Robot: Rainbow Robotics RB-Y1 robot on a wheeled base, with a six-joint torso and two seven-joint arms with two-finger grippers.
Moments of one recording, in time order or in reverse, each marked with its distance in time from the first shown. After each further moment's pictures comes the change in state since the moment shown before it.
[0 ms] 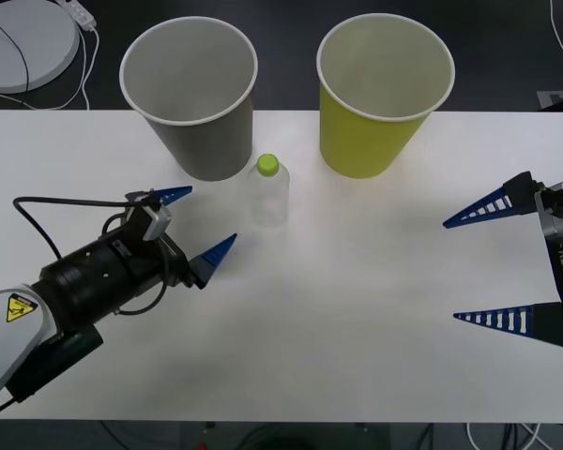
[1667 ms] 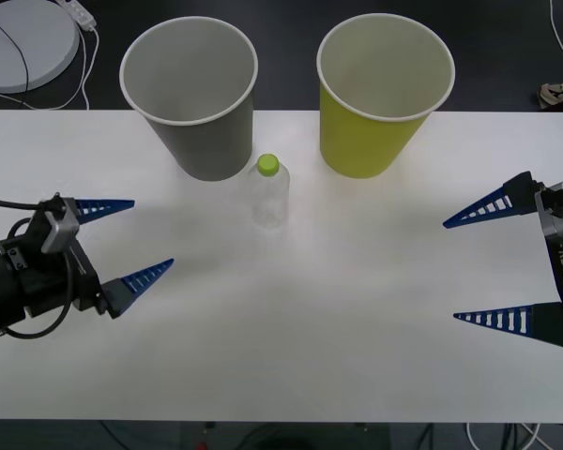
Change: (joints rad) right arm 0.000 0.000 0.000 0.000 0.000 0.000 0.000; left arm 0.187 0.445 0.127 -0.183 0.440 -0.058 -0.106
